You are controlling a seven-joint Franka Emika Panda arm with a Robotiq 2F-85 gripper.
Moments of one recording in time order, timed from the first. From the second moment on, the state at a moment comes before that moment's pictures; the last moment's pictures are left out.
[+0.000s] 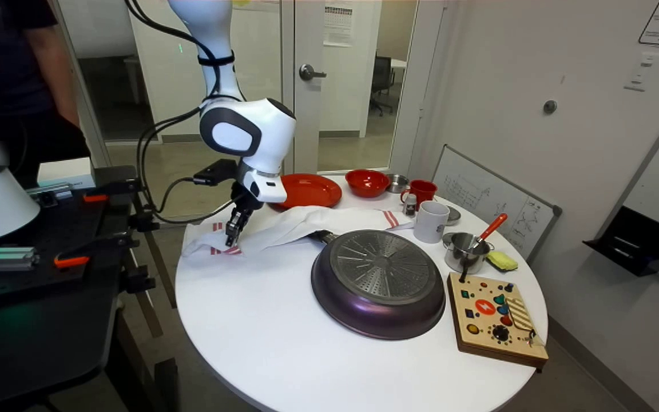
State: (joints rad) arm 0.09 0.77 -0.04 -2.27 0.23 2.67 0.37
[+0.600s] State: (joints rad) arm 0.11 0.69 -0.01 -2.18 0.23 2.36 0.37
